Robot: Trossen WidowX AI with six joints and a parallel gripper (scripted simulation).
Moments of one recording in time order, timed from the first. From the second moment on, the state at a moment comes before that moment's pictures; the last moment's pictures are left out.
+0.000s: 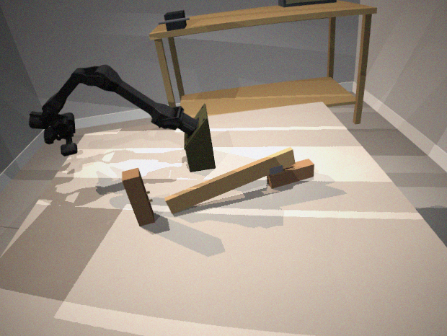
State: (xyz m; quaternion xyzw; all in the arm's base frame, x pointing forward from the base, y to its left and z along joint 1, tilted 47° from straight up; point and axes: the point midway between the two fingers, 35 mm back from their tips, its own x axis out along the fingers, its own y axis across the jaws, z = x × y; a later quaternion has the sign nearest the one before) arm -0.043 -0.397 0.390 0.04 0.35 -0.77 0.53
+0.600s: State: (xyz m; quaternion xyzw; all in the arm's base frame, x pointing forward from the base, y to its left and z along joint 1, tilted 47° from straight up) arm 0.189 -0.368 0.331 -0.08 0.41 -0.54 0.73
